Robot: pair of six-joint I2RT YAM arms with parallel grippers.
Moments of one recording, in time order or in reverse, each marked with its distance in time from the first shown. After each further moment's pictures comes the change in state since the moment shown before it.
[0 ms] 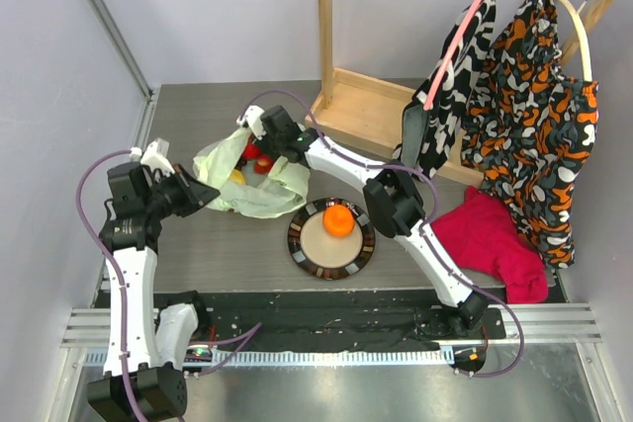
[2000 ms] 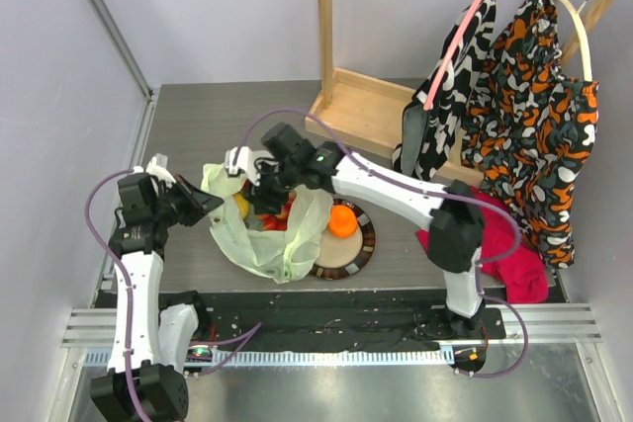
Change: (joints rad) left arm 0.001 -0.025 -0.140 0.074 -0.055 -0.204; right arm 0.172 -0.618 -0.465 -0.230 -0.533 -0.106
